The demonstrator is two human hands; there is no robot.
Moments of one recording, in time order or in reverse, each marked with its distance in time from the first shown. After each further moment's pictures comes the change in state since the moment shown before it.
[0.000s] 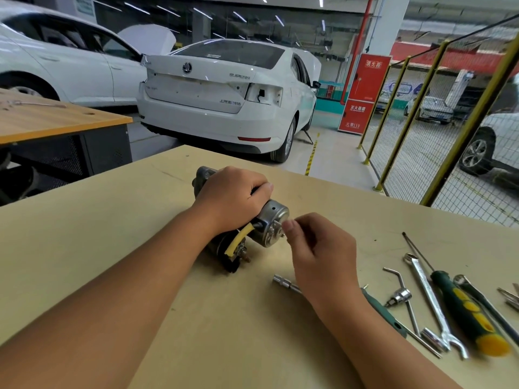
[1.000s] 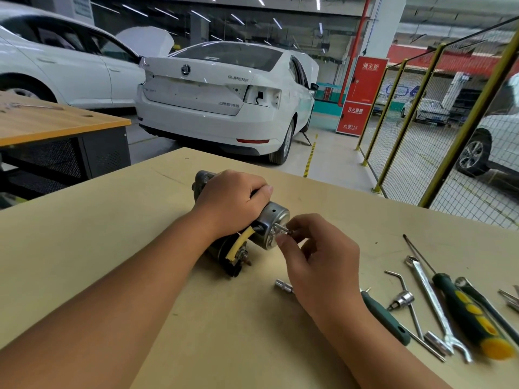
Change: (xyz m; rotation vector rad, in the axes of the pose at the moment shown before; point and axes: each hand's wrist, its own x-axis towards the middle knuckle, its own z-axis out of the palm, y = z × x) left_hand -0.001 -0.005 0.002 -0.029 0.019 -0.020; right_hand -0.008 -0.009 0.000 -0.039 0.030 -0.074
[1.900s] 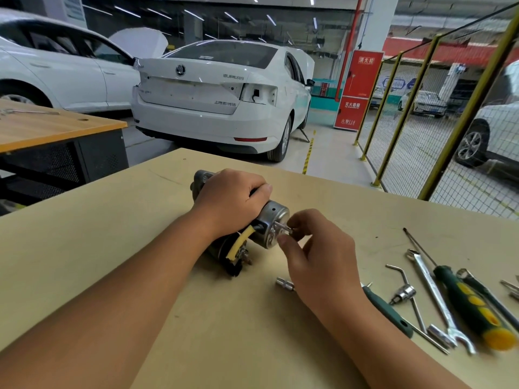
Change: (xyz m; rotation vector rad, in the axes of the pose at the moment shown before) left_hand 0.001 0.003 -0.001 0.017 -0.012 0.016; right_hand 0.003 0.003 -0.002 -0.090 -0.101 0.073
